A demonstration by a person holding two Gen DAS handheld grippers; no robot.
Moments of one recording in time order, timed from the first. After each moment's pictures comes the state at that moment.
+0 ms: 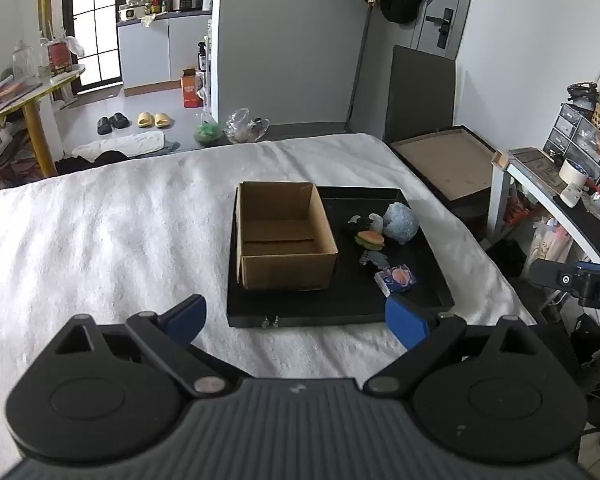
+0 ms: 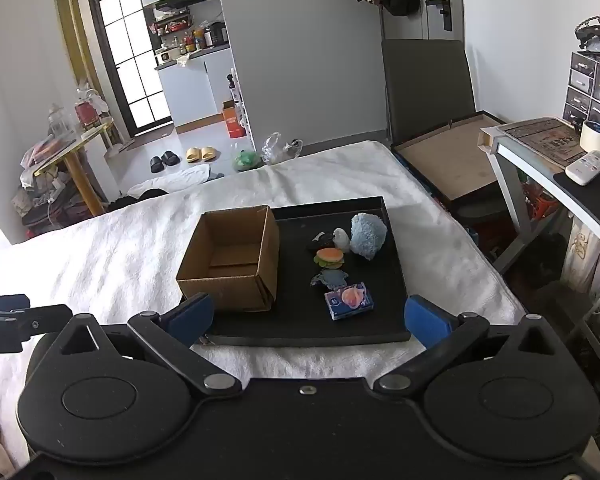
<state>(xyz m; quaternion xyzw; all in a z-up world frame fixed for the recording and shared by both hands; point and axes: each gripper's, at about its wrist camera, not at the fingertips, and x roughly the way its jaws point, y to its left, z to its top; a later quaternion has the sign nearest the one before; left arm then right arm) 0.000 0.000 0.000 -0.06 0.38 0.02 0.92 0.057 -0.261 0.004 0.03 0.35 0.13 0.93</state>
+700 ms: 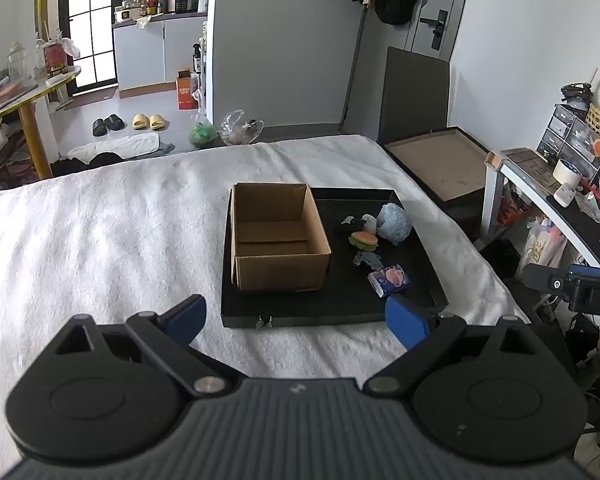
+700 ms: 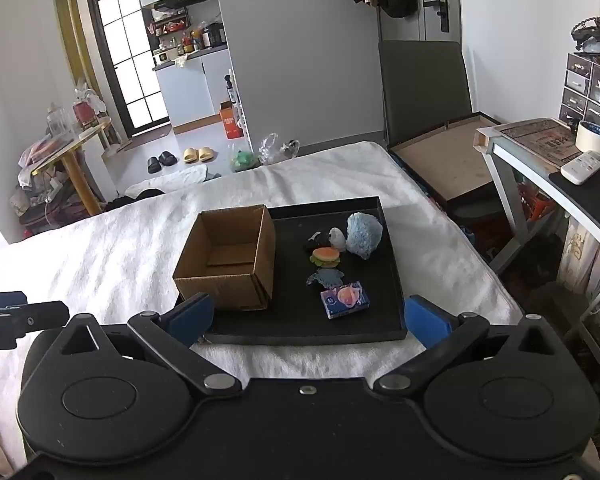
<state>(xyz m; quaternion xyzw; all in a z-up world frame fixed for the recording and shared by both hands) -0.002 -0.002 0.003 -0.06 0.38 0.02 0.92 0.054 -0.261 0.002 0.03 0.35 0.13 0.93</state>
